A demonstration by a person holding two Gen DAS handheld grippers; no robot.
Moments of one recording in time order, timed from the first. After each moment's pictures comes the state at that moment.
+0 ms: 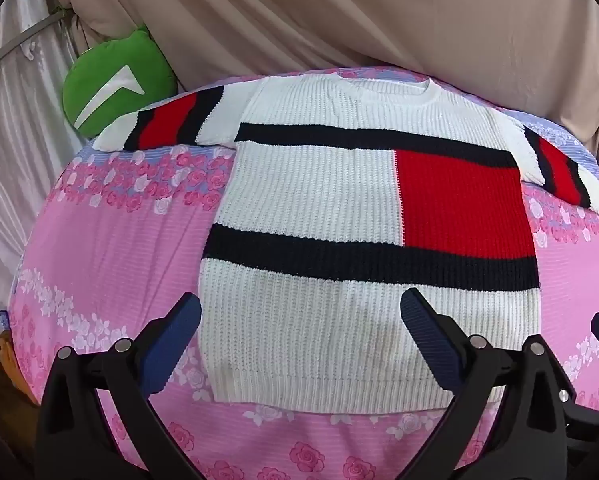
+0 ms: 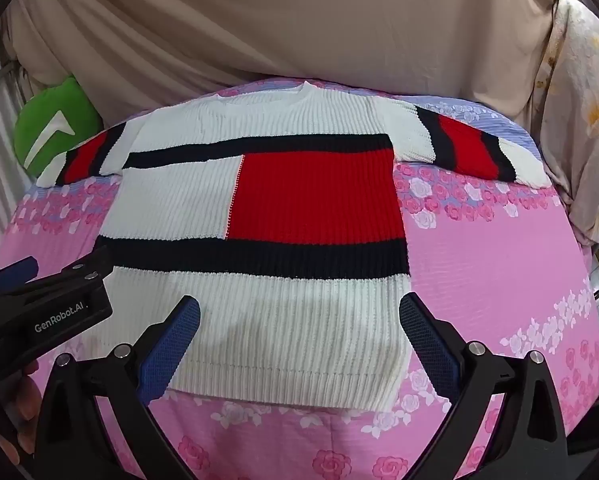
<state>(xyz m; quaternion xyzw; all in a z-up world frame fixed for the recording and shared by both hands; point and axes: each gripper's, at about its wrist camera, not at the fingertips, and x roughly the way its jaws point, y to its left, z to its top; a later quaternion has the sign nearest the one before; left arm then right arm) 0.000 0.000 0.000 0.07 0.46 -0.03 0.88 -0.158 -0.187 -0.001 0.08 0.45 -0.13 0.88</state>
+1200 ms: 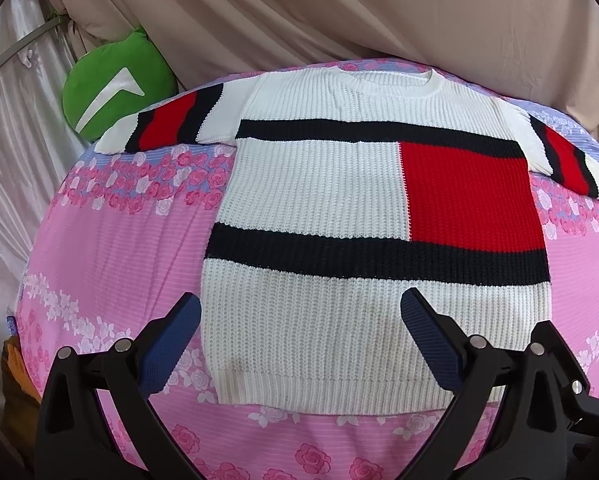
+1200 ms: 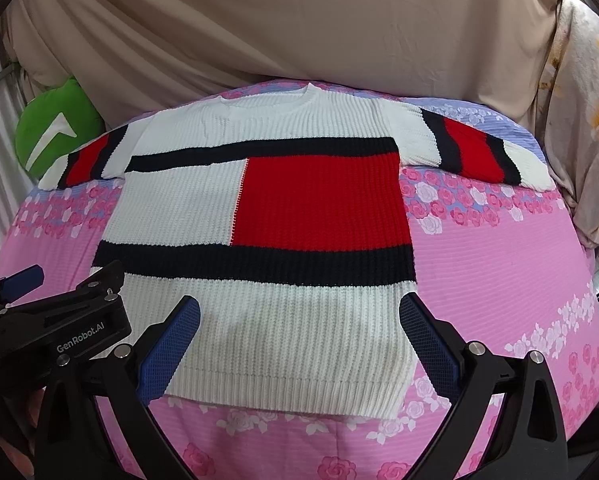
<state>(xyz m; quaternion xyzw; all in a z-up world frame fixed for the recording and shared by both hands) 0.003 -0.003 -0.006 0.08 0.46 -0.03 0.88 -0.147 -0.186 0.001 0.08 0.45 -0.13 0.88</state>
